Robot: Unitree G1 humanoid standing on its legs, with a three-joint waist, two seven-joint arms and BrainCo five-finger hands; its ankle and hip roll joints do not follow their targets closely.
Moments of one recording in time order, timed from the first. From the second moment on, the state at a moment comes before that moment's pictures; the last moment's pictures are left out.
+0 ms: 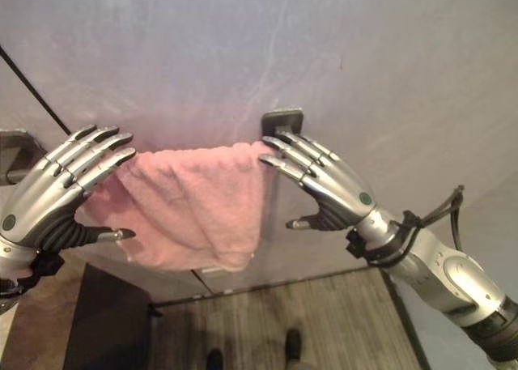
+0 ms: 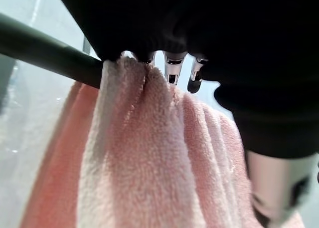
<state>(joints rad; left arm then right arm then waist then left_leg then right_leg) 0.39 1.18 0.30 -0.41 0.49 -0.43 0.46 -0.33 -1.10 0.41 -0.44 -0.47 -0.24 -0.24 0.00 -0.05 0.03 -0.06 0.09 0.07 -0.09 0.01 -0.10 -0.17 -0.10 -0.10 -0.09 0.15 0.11</state>
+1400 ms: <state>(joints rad) 0.20 0.83 0.06 -0.47 0.19 -0.41 0.34 -0.02 -0.94 0.17 -0.46 -0.55 -0.26 -0.20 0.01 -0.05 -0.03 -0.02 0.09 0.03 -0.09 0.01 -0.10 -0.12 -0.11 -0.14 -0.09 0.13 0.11</state>
